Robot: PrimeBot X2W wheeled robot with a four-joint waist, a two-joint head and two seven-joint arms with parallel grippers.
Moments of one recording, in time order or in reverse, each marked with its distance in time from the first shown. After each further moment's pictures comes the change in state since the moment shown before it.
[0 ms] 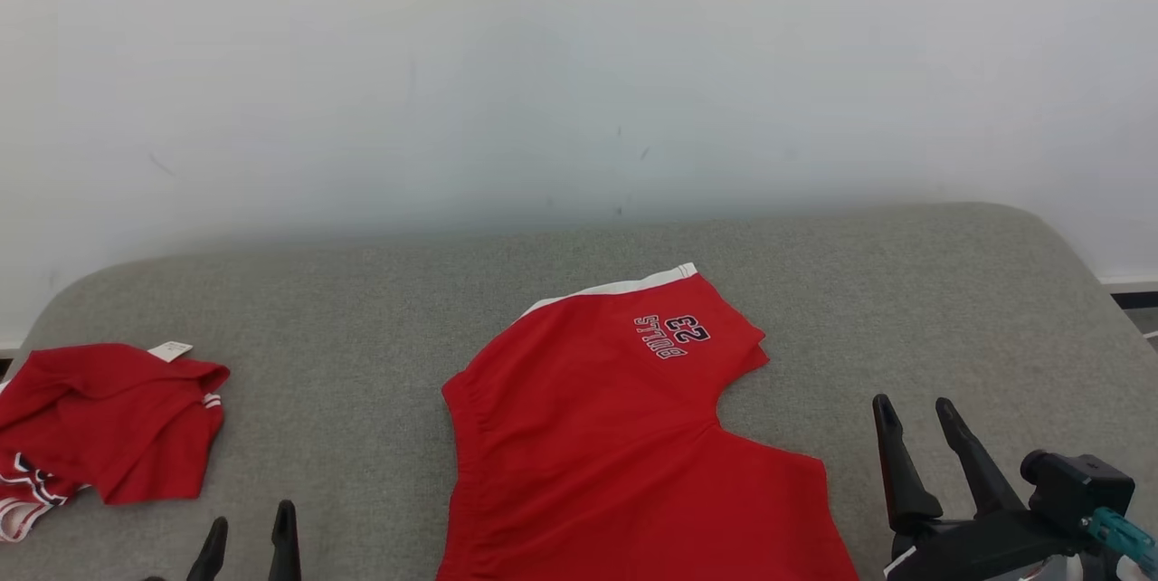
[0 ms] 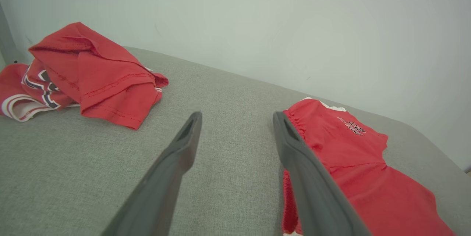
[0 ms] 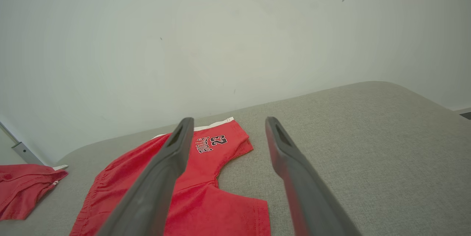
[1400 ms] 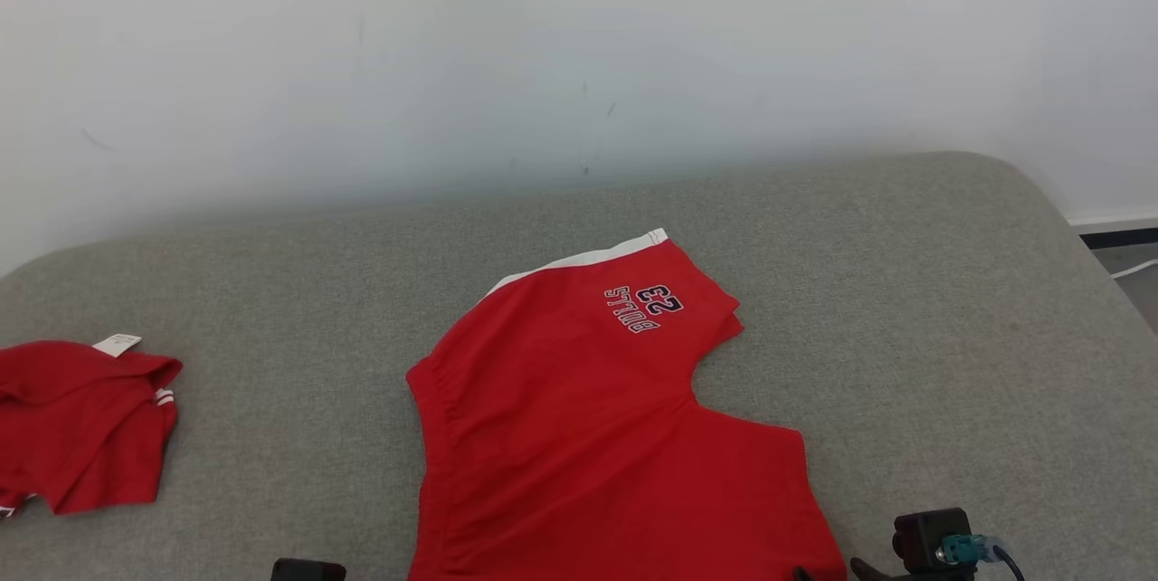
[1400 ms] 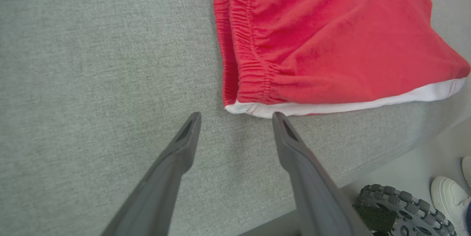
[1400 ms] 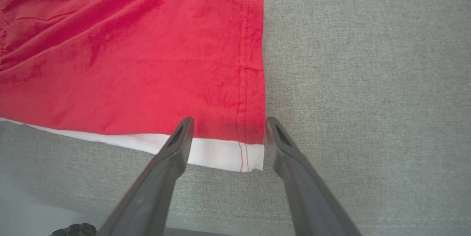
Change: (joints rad) left arm -0.109 0.043 -0.226 0.168 0.050 -0.142 0.463; right arm 0.023 -0.051 0.172 0.148 -0.038 -0.007 0.417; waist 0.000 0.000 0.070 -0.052
